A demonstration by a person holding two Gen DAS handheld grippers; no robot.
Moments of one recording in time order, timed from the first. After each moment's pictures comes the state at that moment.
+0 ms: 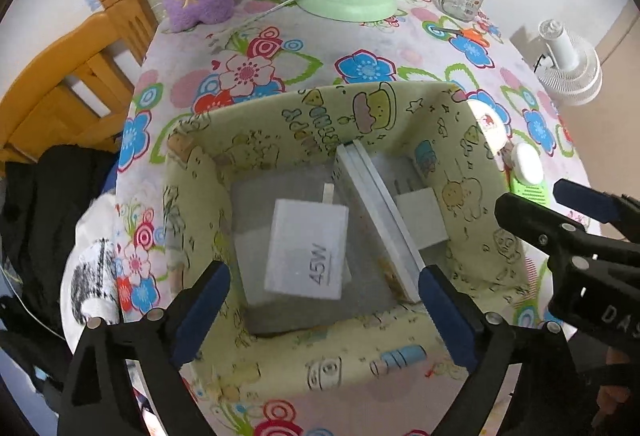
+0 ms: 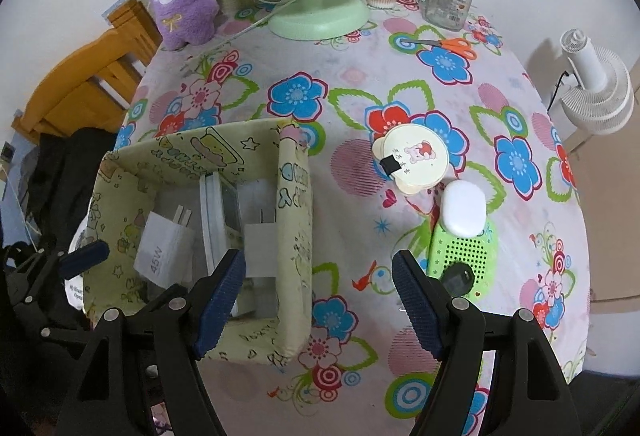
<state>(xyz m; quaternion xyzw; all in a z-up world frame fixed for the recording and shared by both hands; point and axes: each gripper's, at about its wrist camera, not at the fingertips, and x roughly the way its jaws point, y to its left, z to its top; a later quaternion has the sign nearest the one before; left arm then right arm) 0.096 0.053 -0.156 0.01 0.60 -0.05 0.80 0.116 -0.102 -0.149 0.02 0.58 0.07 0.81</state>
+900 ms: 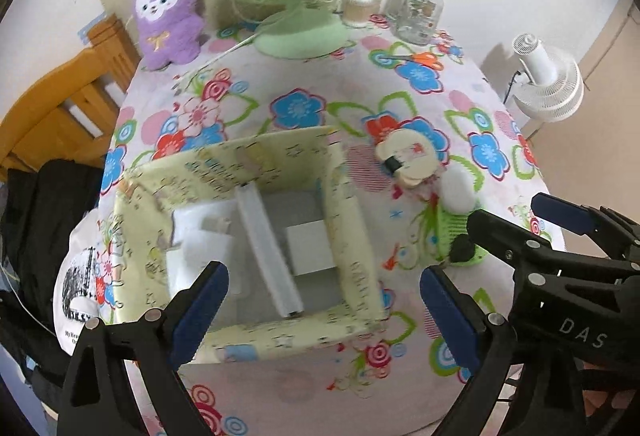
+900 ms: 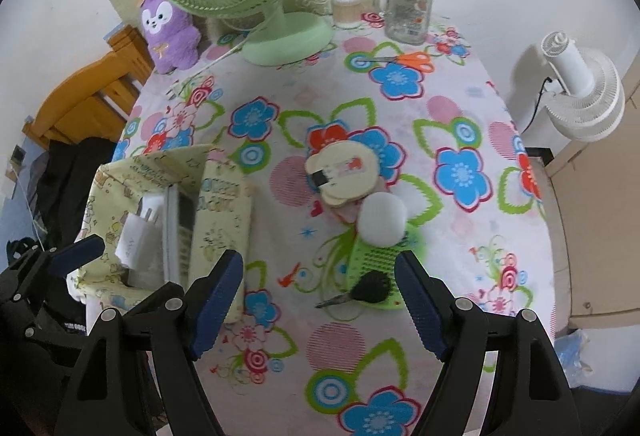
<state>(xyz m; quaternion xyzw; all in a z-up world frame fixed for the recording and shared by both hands) 0.092 -0.037 -0.114 0.01 0.56 -0.06 0.82 0.112 -0.187 -0.122 0.02 0.55 0.09 0.83</state>
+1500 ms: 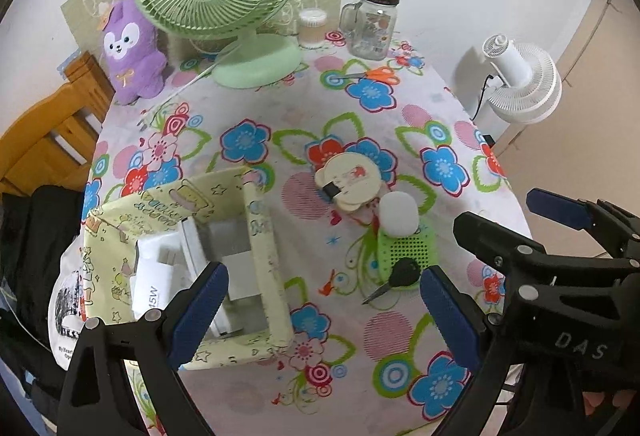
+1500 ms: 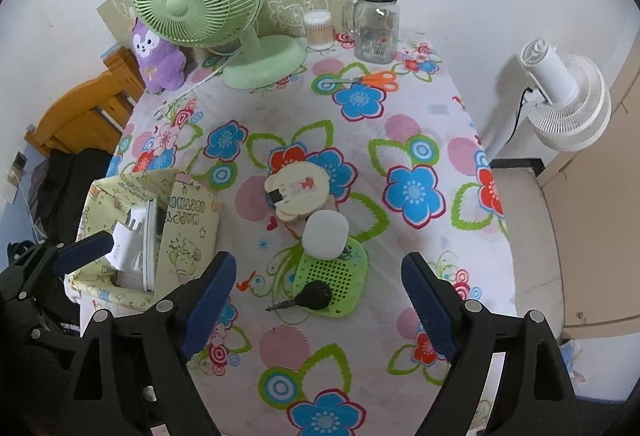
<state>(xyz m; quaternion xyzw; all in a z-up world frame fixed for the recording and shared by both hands) 0.096 -0.098 -0.097 0.02 0.54 -0.08 0.84 0.113 -0.243 -0.099 0.02 0.53 0.09 0.84</state>
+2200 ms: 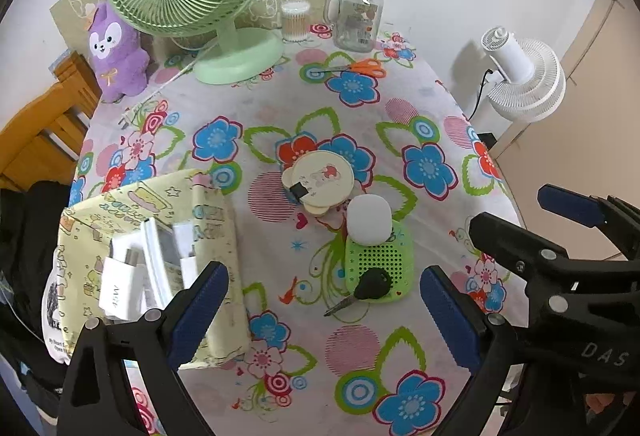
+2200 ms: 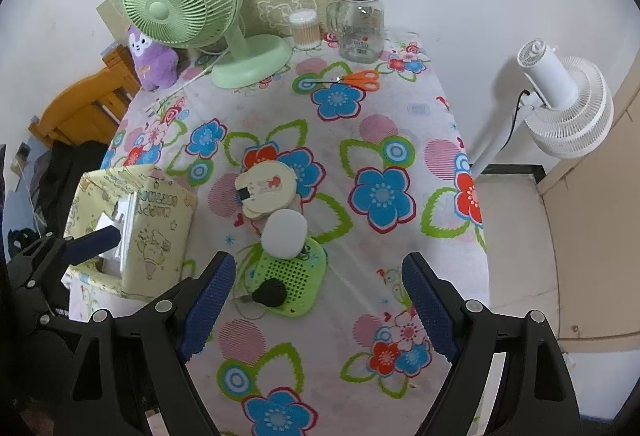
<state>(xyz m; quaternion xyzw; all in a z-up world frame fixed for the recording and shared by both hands) 0.105 -0.143 -0.113 0.02 0.55 -0.06 0.83 0.122 -0.292 -0.110 0.01 0.54 0.11 0.84</state>
